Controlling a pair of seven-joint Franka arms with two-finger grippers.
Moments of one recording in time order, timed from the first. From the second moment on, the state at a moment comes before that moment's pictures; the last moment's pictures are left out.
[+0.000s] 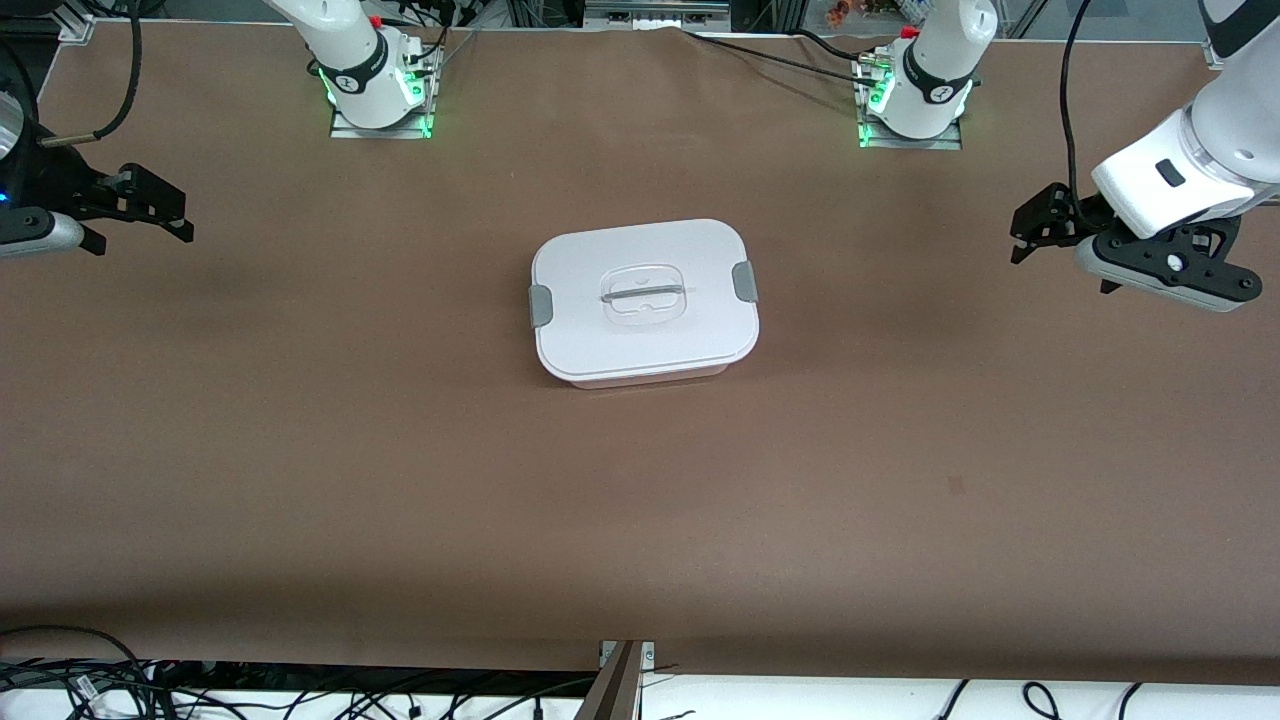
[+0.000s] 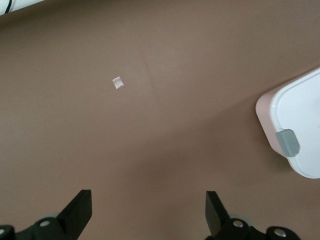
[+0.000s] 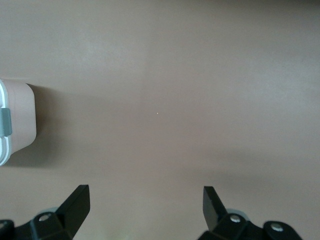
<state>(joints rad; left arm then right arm) -0.06 0.05 -0.08 -1.58 0.01 1.61 0.15 0.12 -0.03 -0.11 -1.66 0.02 1.62 -0.16</state>
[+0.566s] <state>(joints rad) -0.02 -0.01 -0.06 -1.71 0.01 1.70 0.03 0.12 -0.03 -0.11 -1.66 0.02 1.62 -0.16</state>
